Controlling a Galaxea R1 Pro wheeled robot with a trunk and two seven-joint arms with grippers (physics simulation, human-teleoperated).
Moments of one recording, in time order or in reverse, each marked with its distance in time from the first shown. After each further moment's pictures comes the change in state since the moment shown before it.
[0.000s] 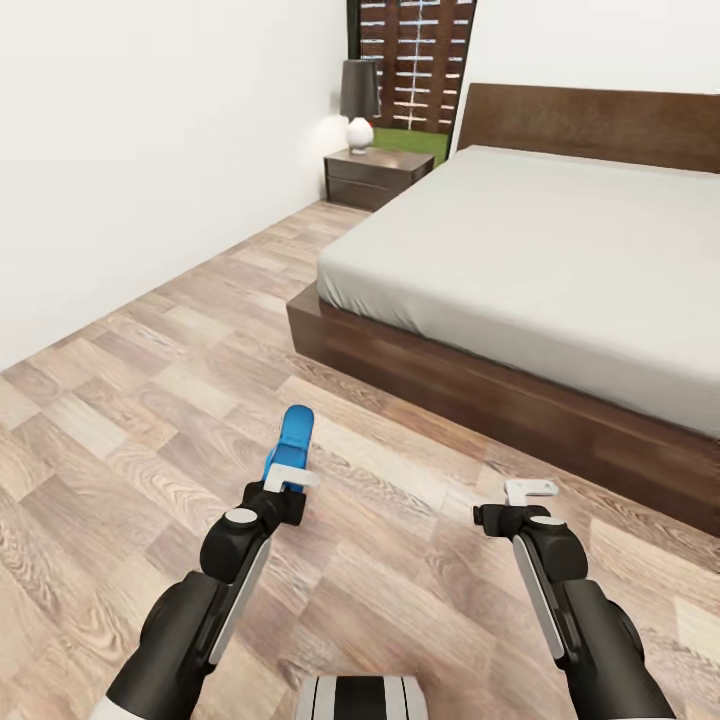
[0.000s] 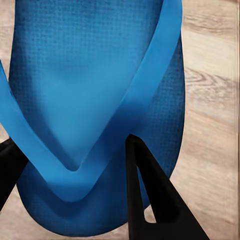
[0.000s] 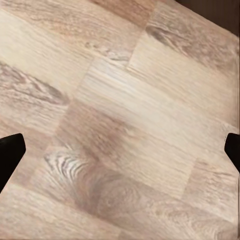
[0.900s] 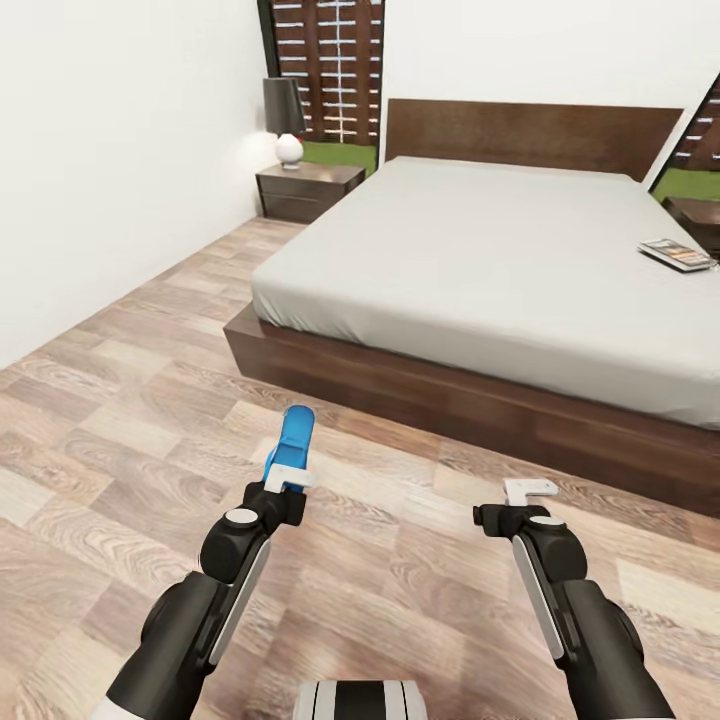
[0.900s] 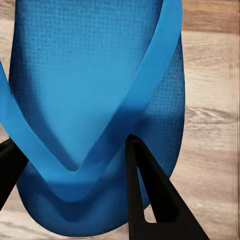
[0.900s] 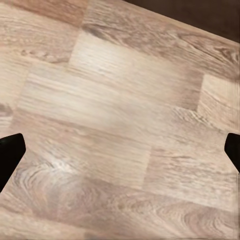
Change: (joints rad) left arm 0.000 0.000 -0.002 0.001 0.000 0.000 0.000; right arm 0.000 0.000 0.002 0.000 0.000 0.000 -0.003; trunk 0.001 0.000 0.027
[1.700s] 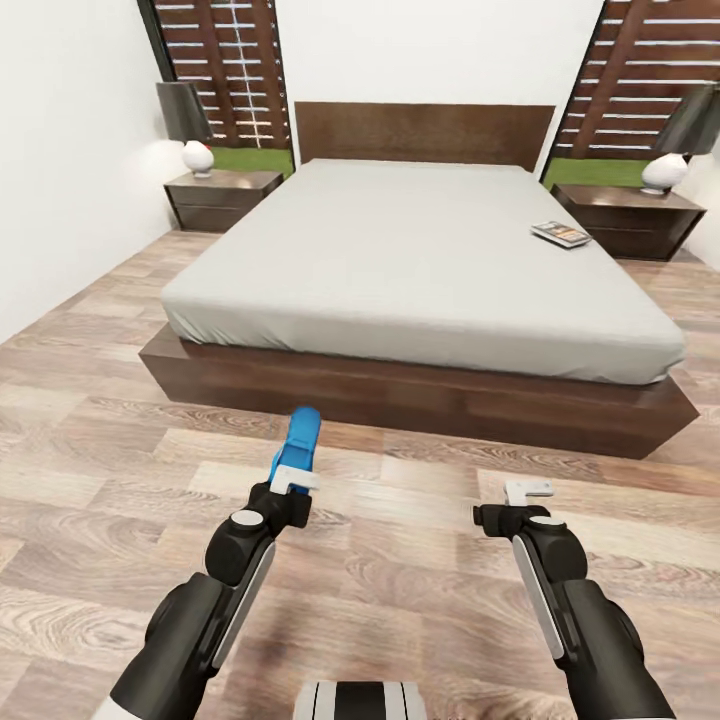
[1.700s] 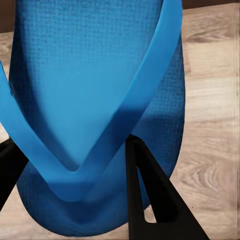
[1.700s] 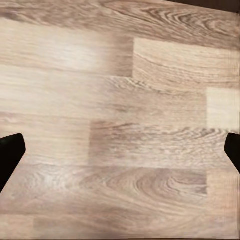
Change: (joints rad) left arm 0.000 0.000 -0.029 0.000 0.004 0.000 0.001; right arm 0.000 -0.001 0.000 0.000 0.000 0.002 0.000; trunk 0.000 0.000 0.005
